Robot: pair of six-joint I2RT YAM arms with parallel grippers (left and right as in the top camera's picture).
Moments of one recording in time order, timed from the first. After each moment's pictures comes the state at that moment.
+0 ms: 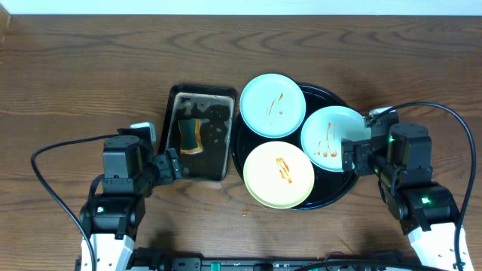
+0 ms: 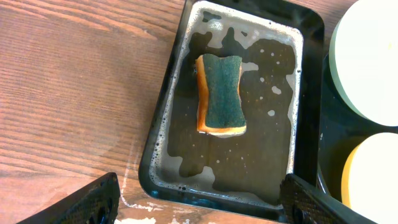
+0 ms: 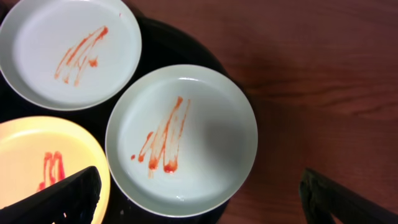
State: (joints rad) left arm -0.02 0.83 0.67 -0.70 0.08 -0.20; right arm 0.13 0.92 0.74 -0.60 0.02 -0.03
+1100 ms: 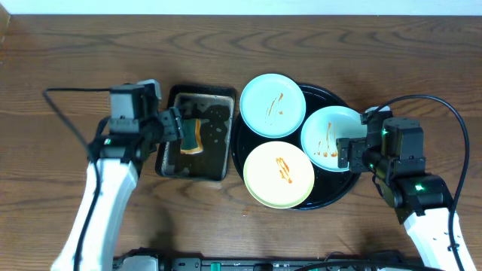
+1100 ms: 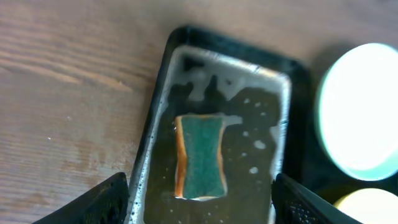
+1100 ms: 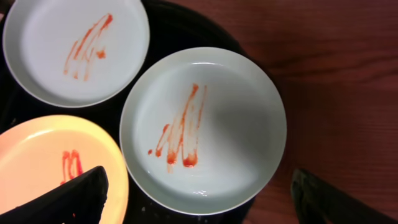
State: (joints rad) left arm -0.02 1.29 0.94 -0.59 0.12 -0.23; right arm 0.13 1.00 0.75 -0.59 -0.03 0.07
